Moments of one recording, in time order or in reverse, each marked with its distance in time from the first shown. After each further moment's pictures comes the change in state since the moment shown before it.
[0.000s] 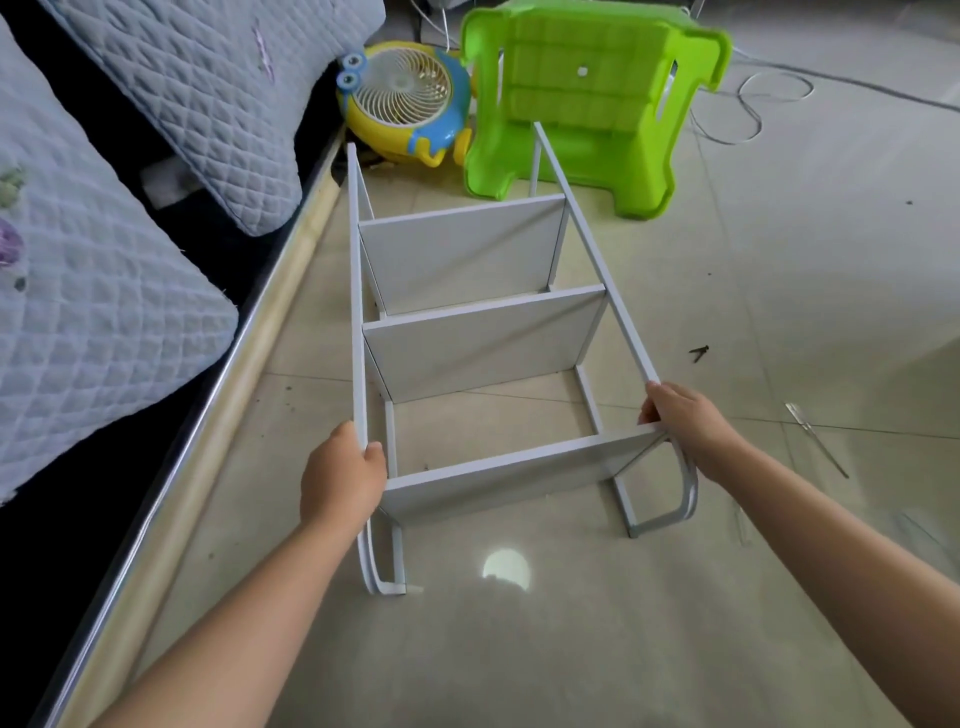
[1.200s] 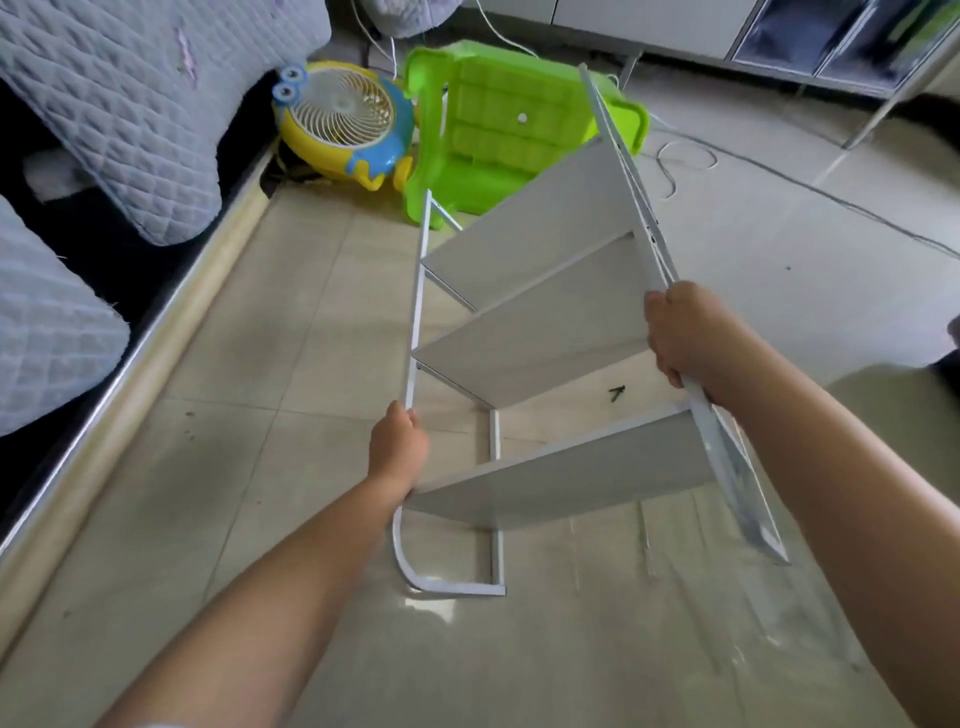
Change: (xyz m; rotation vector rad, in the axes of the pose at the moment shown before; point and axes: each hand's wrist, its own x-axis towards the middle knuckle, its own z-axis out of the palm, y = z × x) left_hand 0.036 0.093 0.097 -0.199 -0.170 0.044; right_hand -0.030 -0.122 -0.081 -0.178 0.184 -0.093
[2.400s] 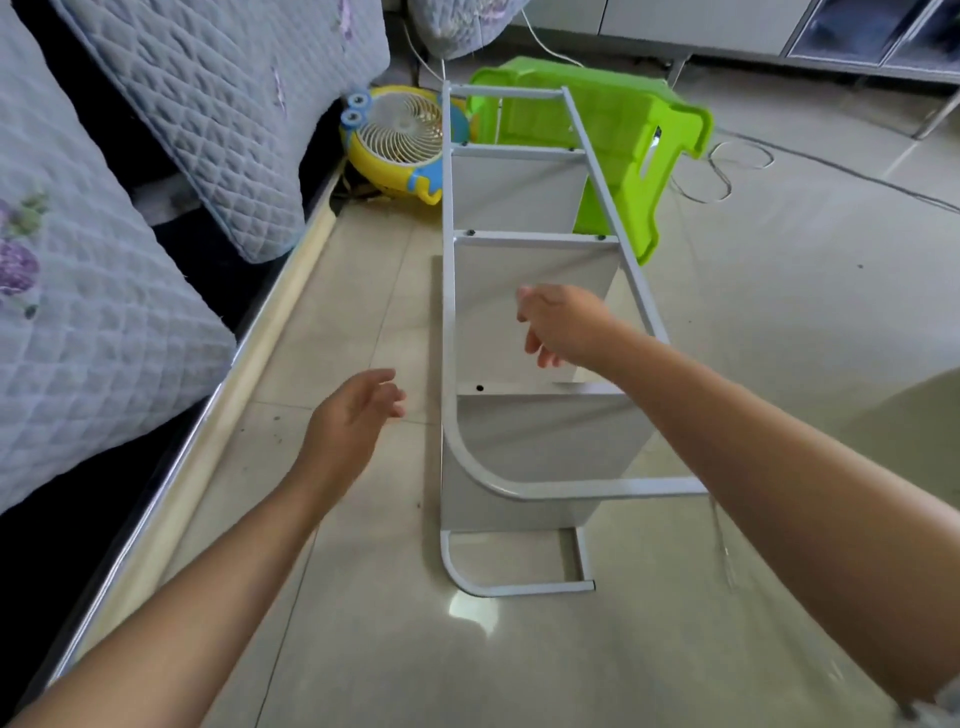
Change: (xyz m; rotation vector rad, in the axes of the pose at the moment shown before) left_hand -0.019 -0.033 -0.138 -0.485 -0.032 0.314; right_hand -0.012 -0.084 0.100 -0.133 -0.266 -0.310
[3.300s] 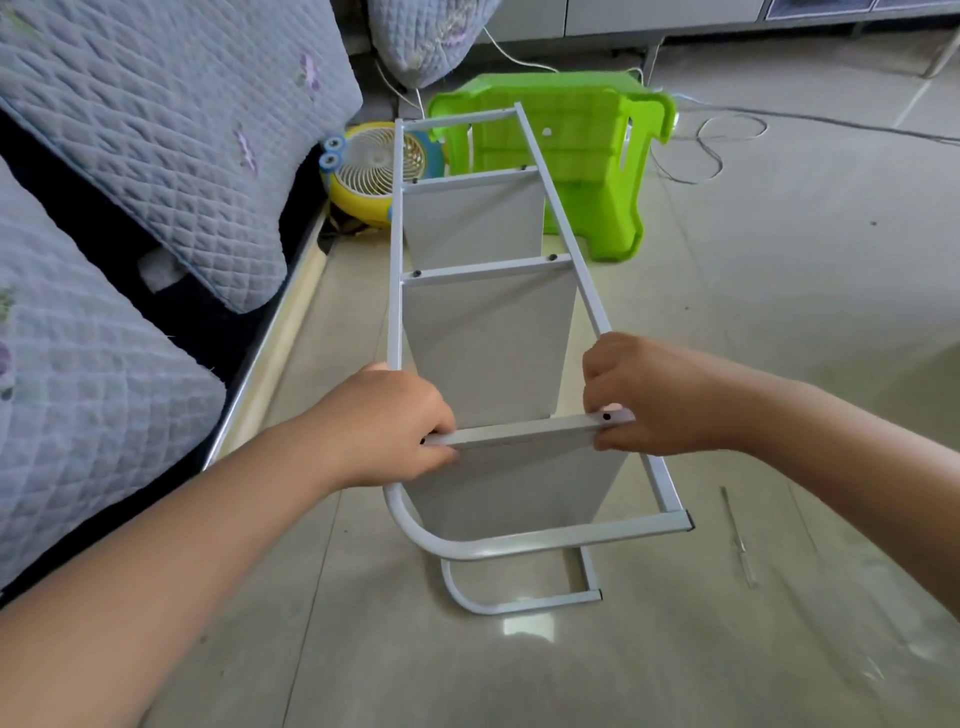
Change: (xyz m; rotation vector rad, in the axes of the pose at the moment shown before) left_hand -0.008 0.122 0.042 1.510 -0.672 0.534; right_hand -0.057 0.089 -0.054 -0.681 -0.145 -0.601
